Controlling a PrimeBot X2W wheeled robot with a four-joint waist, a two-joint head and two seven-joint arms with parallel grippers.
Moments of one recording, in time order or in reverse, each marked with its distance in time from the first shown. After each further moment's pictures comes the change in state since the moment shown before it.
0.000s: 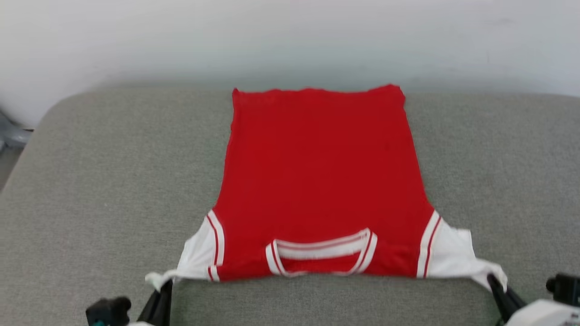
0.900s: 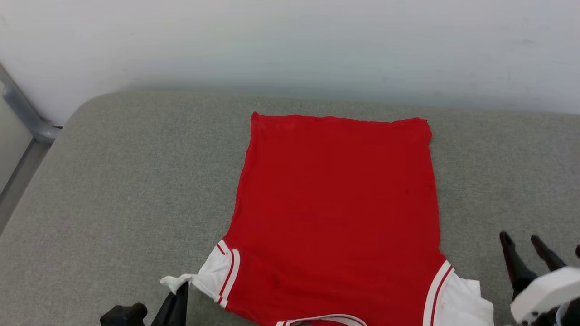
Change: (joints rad) left arm 0.147 -0.001 -0.060 -0.222 0.032 0.052 0.035; right arm 0.116 0.150 -0.243 -0.394 -0.238 0.000 0.194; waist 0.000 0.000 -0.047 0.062
